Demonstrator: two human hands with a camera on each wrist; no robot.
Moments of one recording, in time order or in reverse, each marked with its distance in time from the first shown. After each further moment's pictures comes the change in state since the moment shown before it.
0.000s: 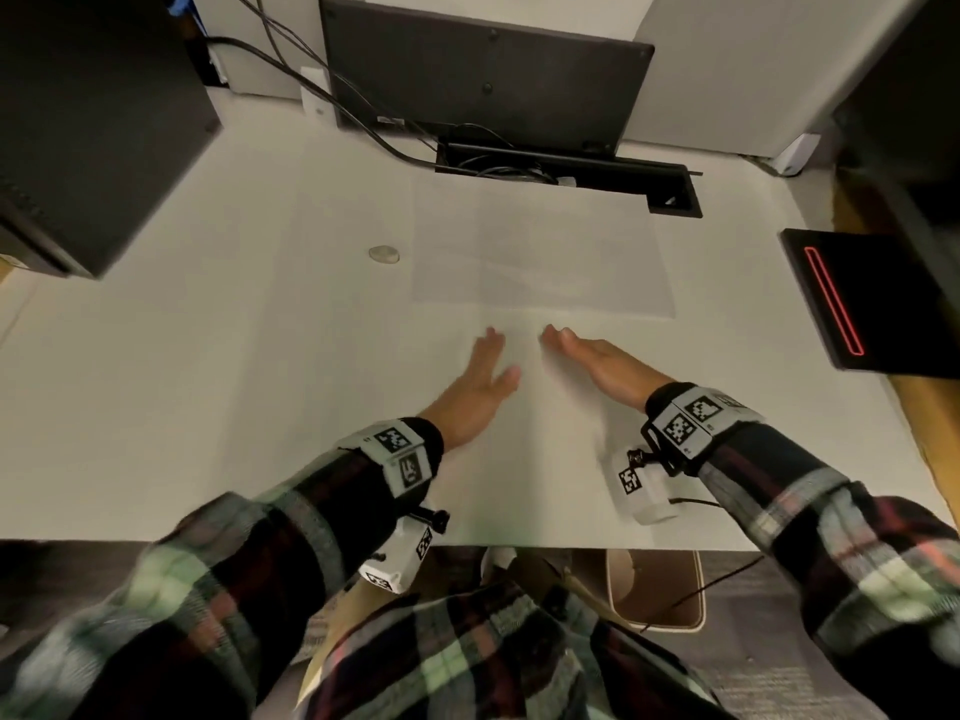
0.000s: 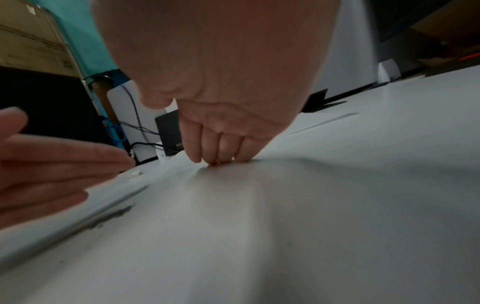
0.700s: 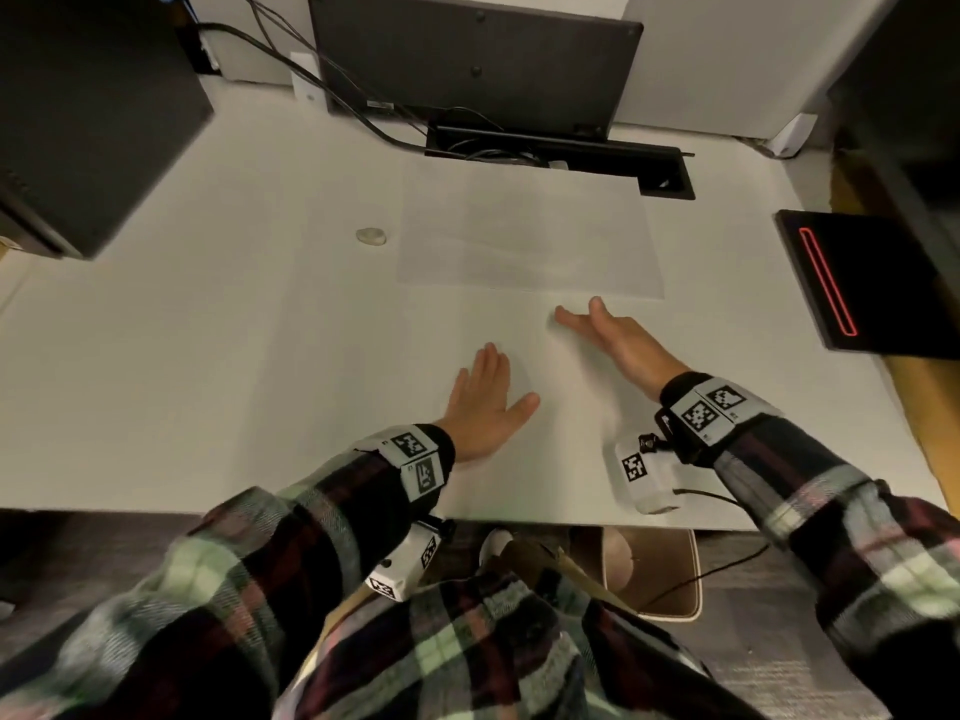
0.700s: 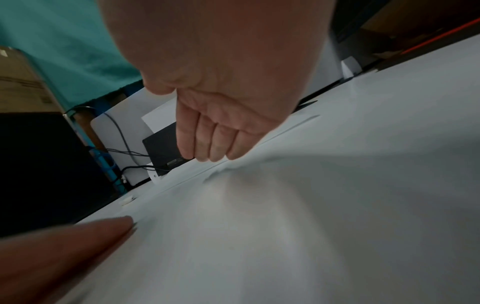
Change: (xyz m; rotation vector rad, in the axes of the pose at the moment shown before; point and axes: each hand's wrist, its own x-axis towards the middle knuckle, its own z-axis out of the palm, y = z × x) left_hand -0.002 -0.001 0.043 0.360 -0.055 -0.119; right_hand -0.017 0.026 -0.017 0.140 0.118 -0.064
